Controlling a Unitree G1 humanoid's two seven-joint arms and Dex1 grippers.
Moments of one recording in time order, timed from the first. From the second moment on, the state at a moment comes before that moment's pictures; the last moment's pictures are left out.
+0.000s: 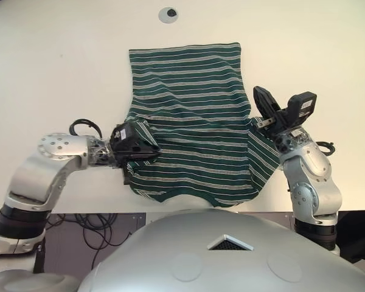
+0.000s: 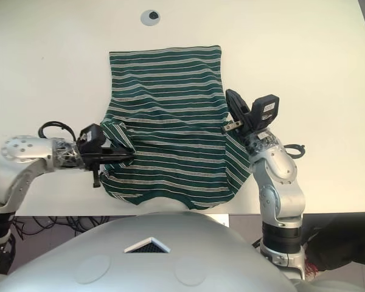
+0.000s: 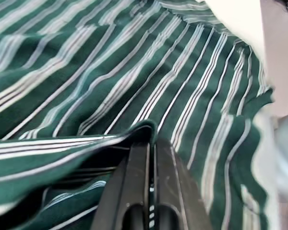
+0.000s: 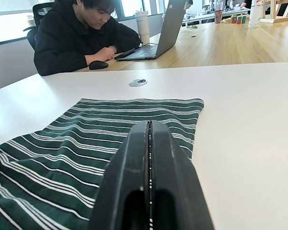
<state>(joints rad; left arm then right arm) 0.14 0.84 -0.18 -0.46 -0.41 0.67 -1.03 0.31 -0.21 0.00 -0.49 0.36 0.33 0.34</state>
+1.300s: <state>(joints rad) 0.27 0.91 -0.27 -0.49 -0.22 0.40 -0.97 0.75 -0.45 -0.14 -0.54 0.36 0.42 0.54</state>
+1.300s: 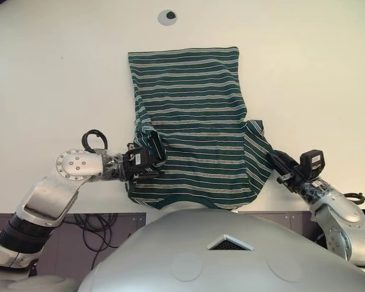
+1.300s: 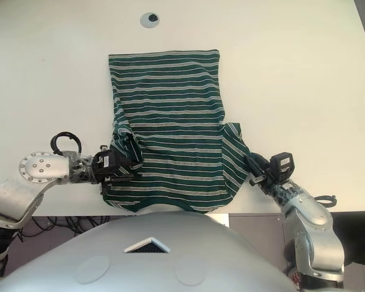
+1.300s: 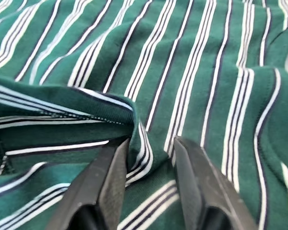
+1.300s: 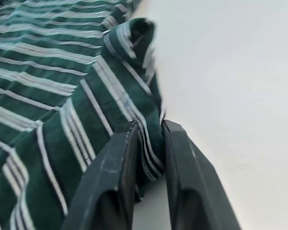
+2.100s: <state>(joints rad) 0.28 0.90 -0.11 -0.52 -0.31 0.36 -0.99 0.72 -0.45 -0.08 -0.78 0.39 0.55 0.51</state>
